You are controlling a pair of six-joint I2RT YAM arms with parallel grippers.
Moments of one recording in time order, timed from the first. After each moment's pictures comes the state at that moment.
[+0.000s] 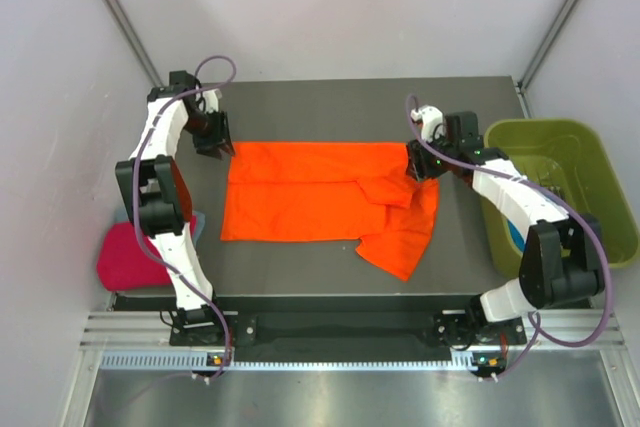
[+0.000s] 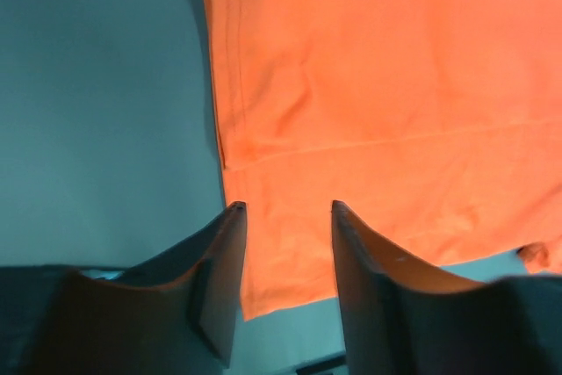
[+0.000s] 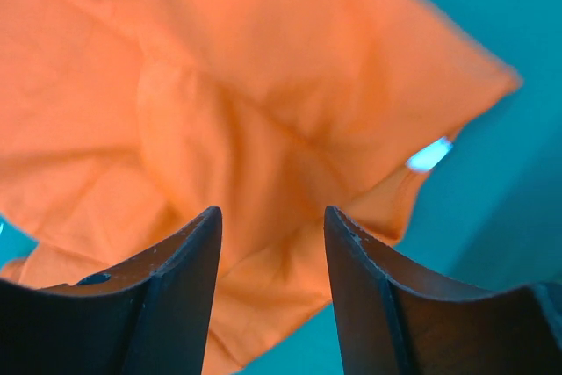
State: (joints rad) left arm 0.12 2.04 1.83 -1.06 0.33 0.00; right arm 0.22 1.46 1.01 -0.35 -0.32 -0.20
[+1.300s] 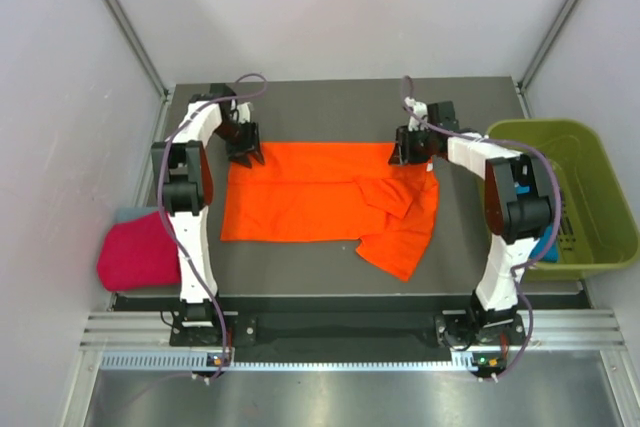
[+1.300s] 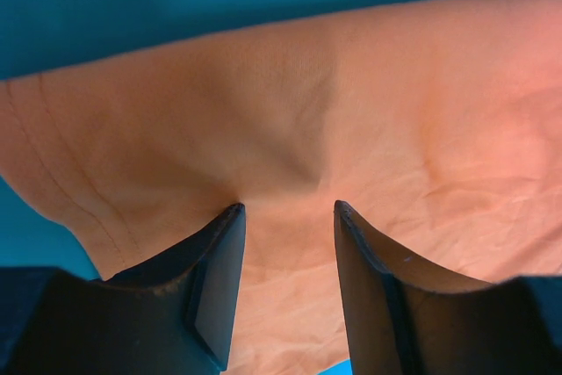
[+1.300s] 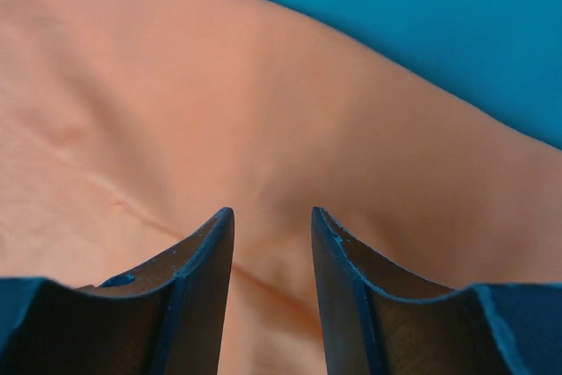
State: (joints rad) left arm 0.01 2.33 1.96 -0.99 0.37 -0.07; right arm 0.21 1.92 1.28 -0.22 -0.44 0.05
